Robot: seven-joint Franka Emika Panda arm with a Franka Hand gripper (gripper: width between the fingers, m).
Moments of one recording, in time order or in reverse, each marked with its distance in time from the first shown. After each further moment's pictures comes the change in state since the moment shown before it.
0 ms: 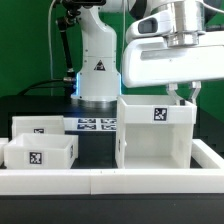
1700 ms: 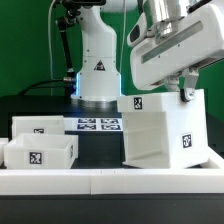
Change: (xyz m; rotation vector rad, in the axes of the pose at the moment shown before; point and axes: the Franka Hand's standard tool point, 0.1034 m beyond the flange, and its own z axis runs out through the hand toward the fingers) arm 0.029 0.014 -0.014 0.095 0.156 1.049
